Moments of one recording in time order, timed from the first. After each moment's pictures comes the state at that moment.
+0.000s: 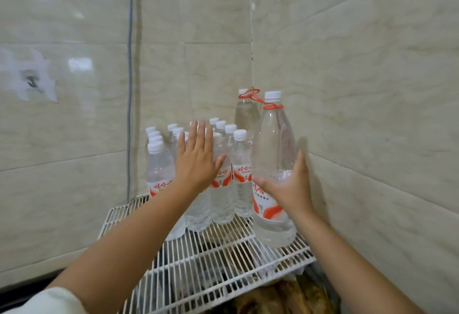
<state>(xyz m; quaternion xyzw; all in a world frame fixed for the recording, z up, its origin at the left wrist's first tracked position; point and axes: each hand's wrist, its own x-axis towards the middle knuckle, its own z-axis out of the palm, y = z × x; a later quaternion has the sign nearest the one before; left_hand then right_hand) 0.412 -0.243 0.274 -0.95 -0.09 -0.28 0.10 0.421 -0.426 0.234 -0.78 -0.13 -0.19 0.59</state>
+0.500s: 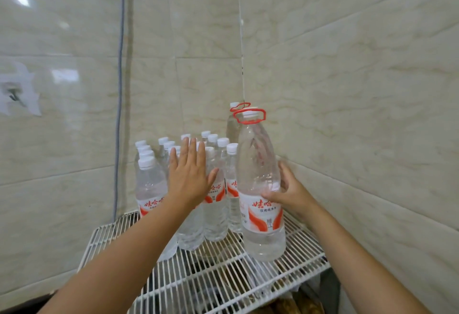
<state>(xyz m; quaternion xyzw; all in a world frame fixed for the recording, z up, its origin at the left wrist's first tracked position) 0.420 -0.238 0.272 -0.95 -0.09 -0.29 0.09 0.457 -0.448 0.238 -0.74 -0.24 0.04 0.63</state>
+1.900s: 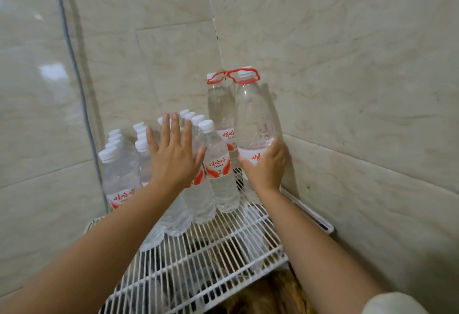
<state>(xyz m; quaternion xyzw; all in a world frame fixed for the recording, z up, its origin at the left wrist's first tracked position) 0.440 -0.269 0.268 -0.93 -0.09 -0.32 0.13 0.509 -0.410 0.200 -0.82 -0.02 -0.26 0.51</state>
